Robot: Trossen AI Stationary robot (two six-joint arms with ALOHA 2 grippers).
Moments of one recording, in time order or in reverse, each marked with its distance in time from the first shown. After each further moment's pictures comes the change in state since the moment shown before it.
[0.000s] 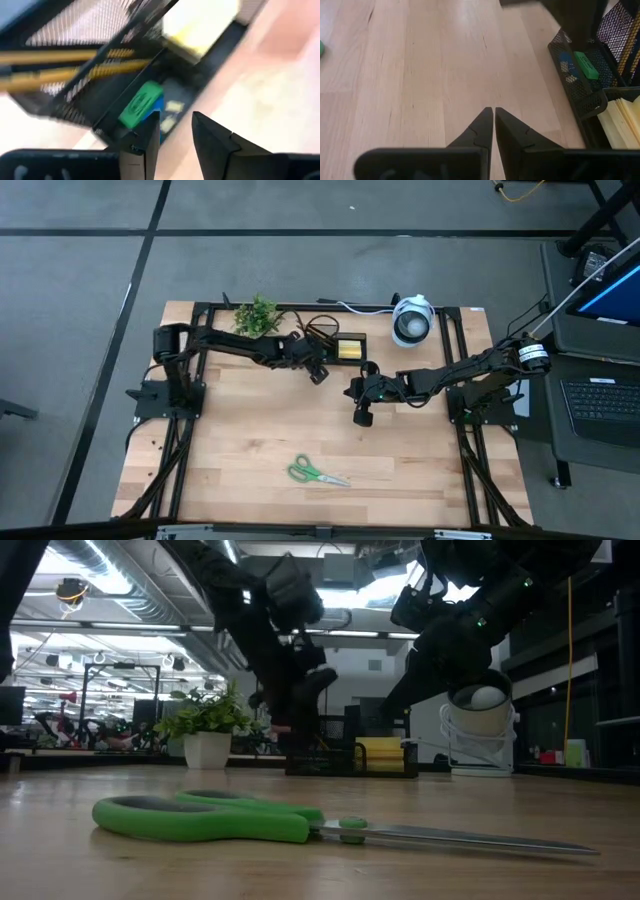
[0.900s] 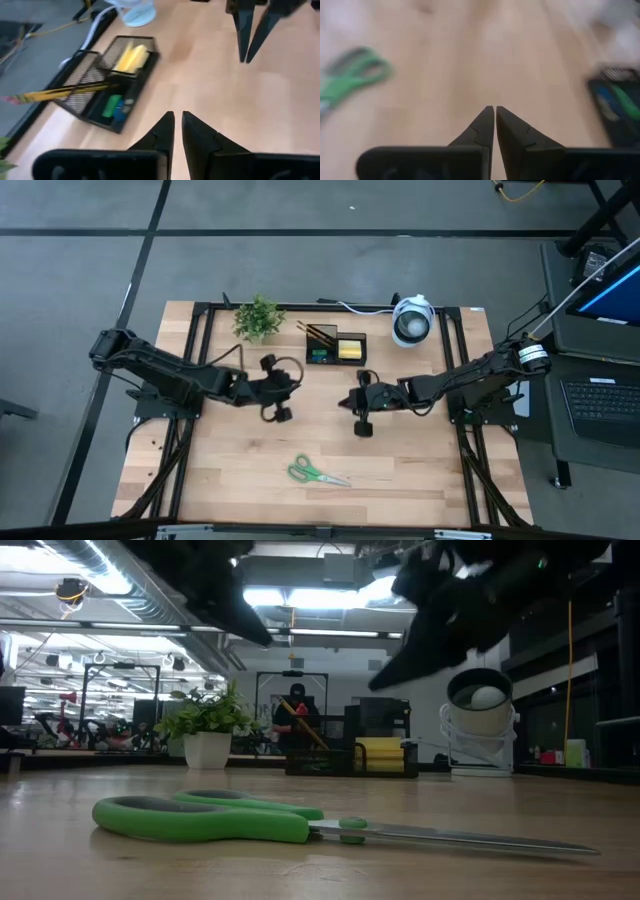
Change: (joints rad) left arm -0.446 -0.498 -0.267 -0.029 -0.294 0.132; right arm 0.085 0.001 0.011 0.101 -0.047 -0.025
